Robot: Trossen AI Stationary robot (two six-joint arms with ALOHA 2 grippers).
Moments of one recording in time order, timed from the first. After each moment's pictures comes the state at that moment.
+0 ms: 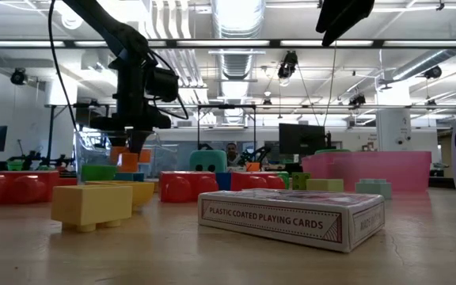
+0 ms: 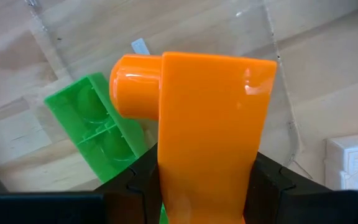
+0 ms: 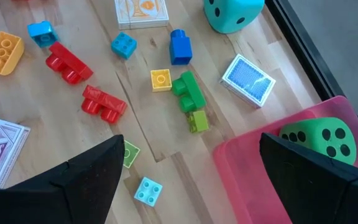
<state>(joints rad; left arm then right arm) 0.70 1.70 1.14 -0.97 -0.05 -0.48 0.24 1.44 1.45 -1.17 0.47 0.57</state>
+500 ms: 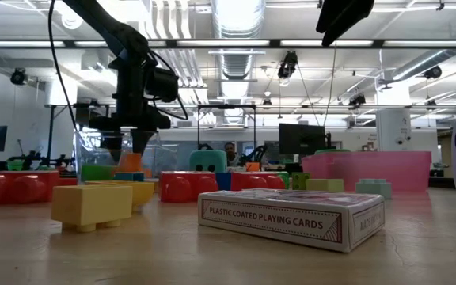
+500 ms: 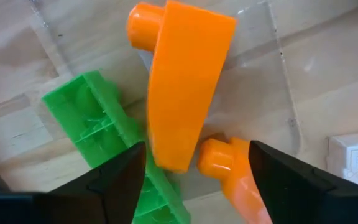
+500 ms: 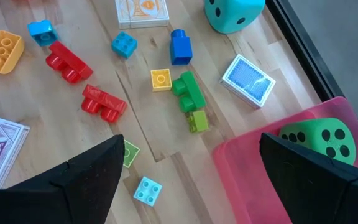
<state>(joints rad) 0.70 1.70 1.14 -0.98 -0.05 -0.48 0.24 1.44 1.45 -1.17 0.47 0.56</state>
